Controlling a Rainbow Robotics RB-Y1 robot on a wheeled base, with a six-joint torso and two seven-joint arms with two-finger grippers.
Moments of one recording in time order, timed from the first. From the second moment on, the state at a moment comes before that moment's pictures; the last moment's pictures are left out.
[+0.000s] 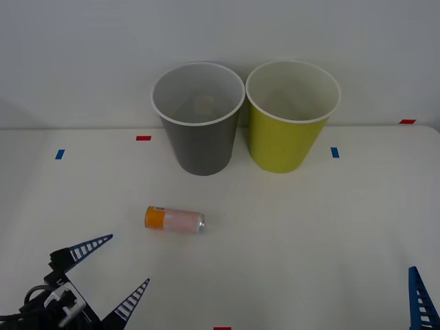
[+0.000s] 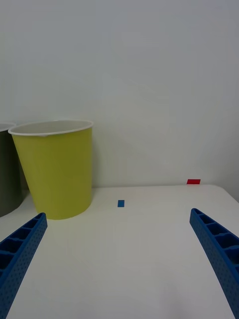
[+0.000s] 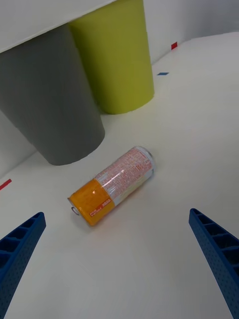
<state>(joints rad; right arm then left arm) 1.08 -0.27 -0.01 -2.12 0.02 -0.75 1.21 0.50 1.04 -0.50 -2.01 0.39 -0.41 -1.84</state>
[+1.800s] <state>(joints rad) 1.08 -0.27 -0.01 -2.12 0.02 -0.75 1.21 -0.16 1.10 -0.79 -2.22 0.19 0.59 -1.89</state>
